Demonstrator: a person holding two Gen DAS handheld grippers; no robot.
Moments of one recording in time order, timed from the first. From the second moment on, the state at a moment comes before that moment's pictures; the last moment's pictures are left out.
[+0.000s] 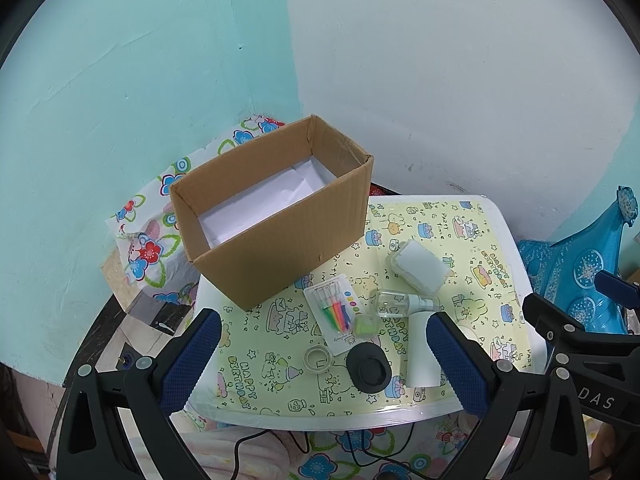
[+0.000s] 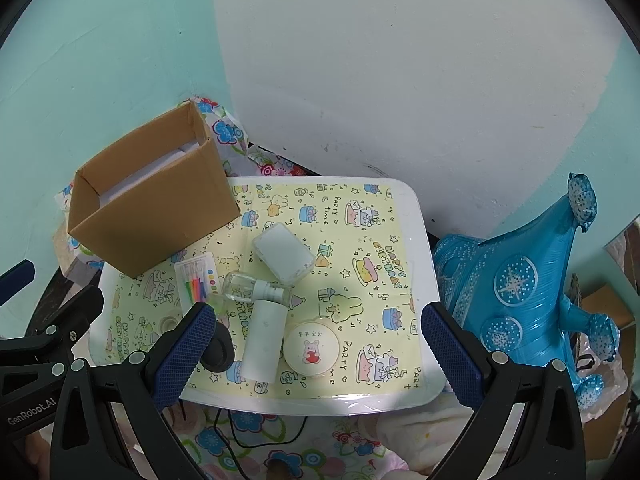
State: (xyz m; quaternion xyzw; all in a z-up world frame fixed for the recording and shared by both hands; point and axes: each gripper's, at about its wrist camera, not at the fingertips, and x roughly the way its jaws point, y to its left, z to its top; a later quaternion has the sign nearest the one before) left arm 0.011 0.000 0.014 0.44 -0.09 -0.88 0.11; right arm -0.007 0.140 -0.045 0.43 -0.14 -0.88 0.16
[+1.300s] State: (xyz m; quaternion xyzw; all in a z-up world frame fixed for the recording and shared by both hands) left arm -0.007 -0.063 -0.094 0.50 0.01 -0.85 0.17; right arm -0.044 0.060 -0.146 0.51 -0.12 -0.82 0.22
